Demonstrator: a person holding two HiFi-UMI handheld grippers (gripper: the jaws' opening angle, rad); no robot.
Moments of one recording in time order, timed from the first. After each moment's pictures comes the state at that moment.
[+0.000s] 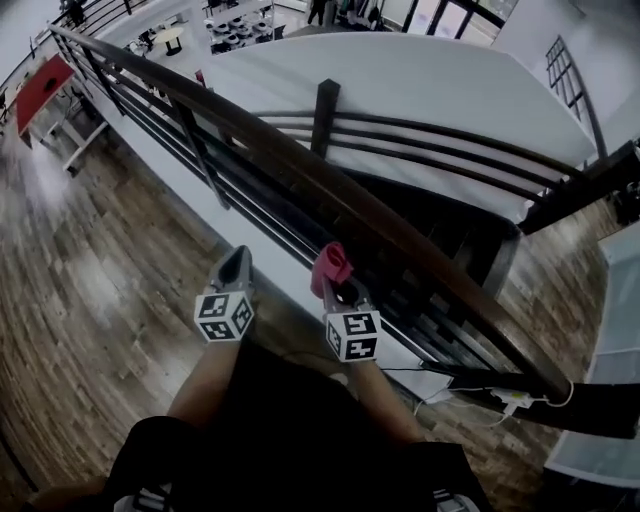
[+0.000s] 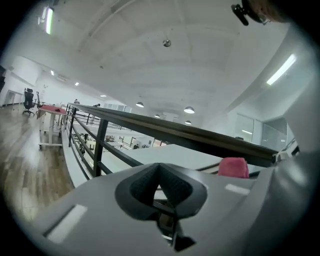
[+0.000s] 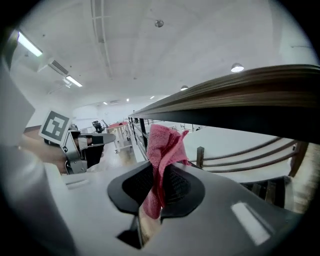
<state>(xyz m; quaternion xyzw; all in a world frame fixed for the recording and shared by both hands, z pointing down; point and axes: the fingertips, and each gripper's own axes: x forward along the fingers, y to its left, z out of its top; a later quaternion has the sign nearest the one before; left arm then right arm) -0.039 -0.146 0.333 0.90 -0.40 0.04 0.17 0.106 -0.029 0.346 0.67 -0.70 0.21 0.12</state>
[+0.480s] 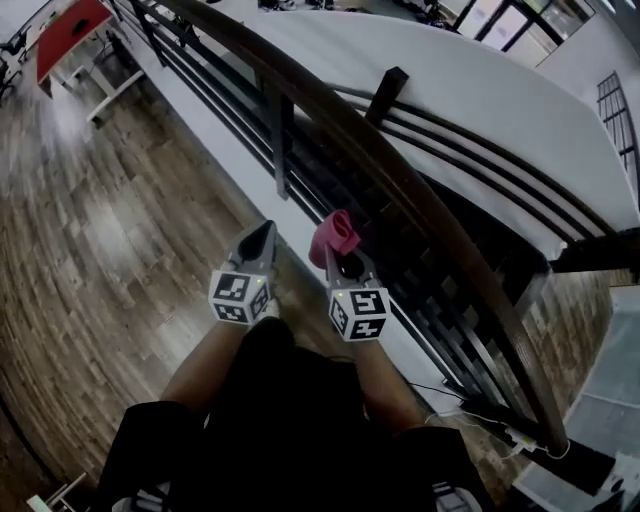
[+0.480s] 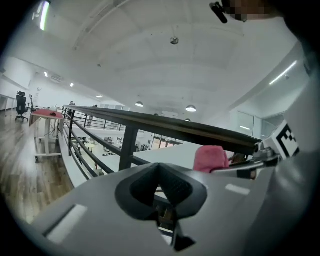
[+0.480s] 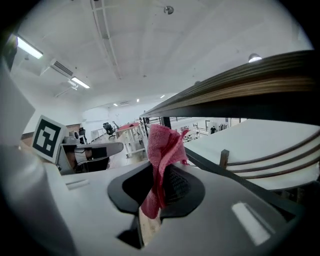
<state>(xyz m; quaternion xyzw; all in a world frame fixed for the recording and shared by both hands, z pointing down) -0.151 -0.318 0.337 0.91 -0.38 0.05 0.15 -0.046 -0.255 0.344 0.62 -0.75 0.21 0.11</state>
